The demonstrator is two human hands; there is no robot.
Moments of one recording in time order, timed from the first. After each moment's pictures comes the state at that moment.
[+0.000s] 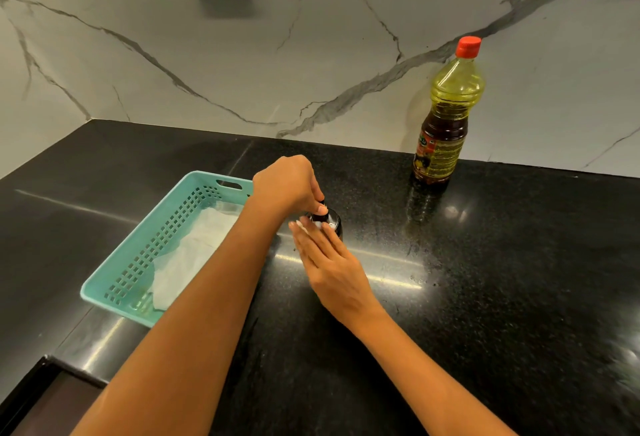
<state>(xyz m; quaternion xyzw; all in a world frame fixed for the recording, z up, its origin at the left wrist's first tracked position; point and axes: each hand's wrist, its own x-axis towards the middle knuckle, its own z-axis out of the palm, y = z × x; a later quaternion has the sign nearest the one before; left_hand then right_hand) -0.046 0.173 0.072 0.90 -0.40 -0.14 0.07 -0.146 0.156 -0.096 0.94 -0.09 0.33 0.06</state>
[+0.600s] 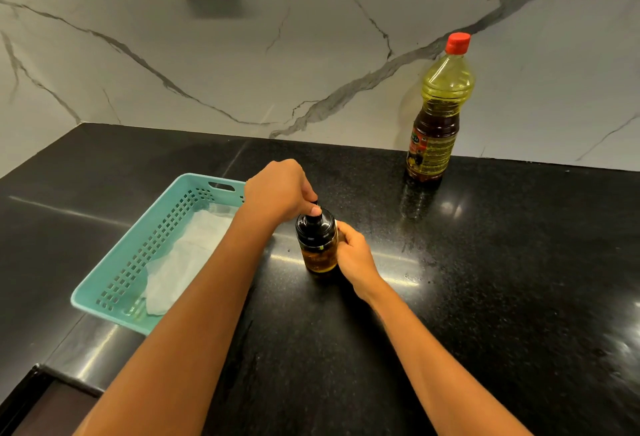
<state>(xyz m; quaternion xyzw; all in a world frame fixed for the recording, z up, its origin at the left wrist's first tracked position) -0.047 0.173 0.066 0.90 -0.40 -0.15 0.09 -0.142 0.121 -0.082 0.64 -0.33 0.22 -0.66</state>
